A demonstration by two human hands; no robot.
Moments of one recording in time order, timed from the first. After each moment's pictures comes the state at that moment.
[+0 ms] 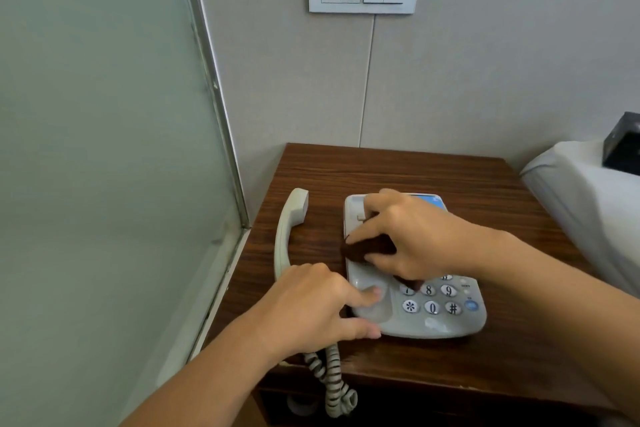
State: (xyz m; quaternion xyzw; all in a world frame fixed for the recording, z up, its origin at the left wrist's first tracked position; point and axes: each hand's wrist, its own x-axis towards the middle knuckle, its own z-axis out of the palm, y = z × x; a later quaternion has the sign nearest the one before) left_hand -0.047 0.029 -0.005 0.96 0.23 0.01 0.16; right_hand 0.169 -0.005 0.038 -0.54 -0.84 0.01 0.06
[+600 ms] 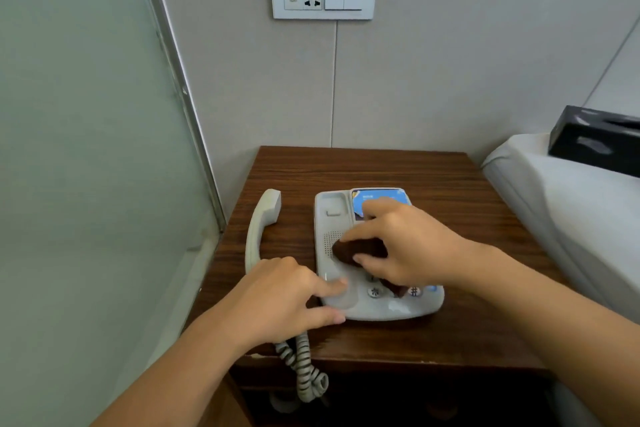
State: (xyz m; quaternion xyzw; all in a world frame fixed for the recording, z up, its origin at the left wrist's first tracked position) left_hand -0.045 0.025 0.001 0.97 0.22 0.01 0.12; right_hand 0.177 -0.054 0.035 -0.59 -0.80 -0.01 0.12
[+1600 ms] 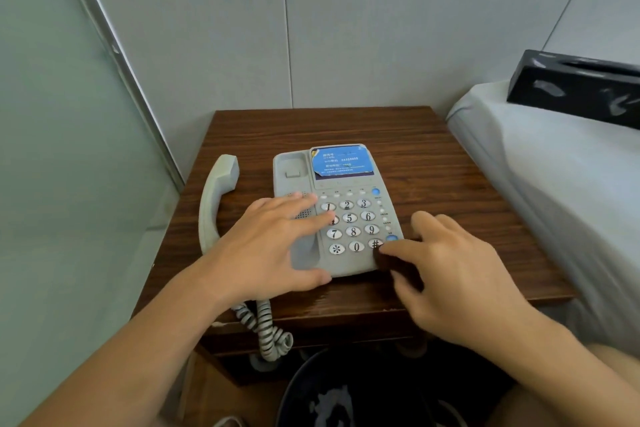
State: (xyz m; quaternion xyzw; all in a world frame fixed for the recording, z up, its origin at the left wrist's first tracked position) left_hand -0.017 0.023 -0.003 0.98 0.19 0.02 0.11; right_hand 0.162 -0.171 -0.010 -0.76 -0.63 -0.13 0.14
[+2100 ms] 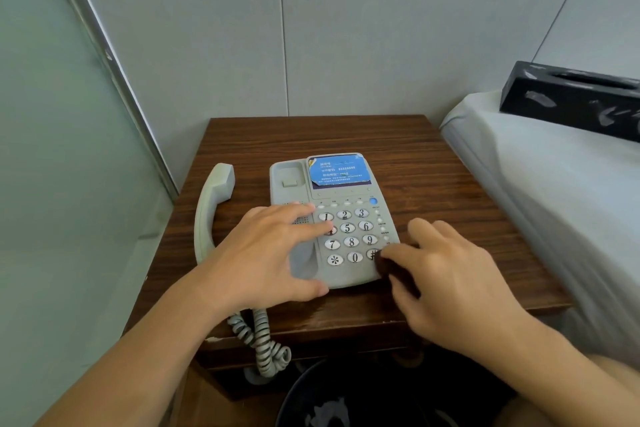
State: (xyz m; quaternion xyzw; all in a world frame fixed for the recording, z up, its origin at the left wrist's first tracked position) left_hand -0.015 0.022 0.006 0.97 0.21 0.02 0.13; right_hand 0.164 -0.168 -0.006 -0.77 -0.62 -0.14 0.11
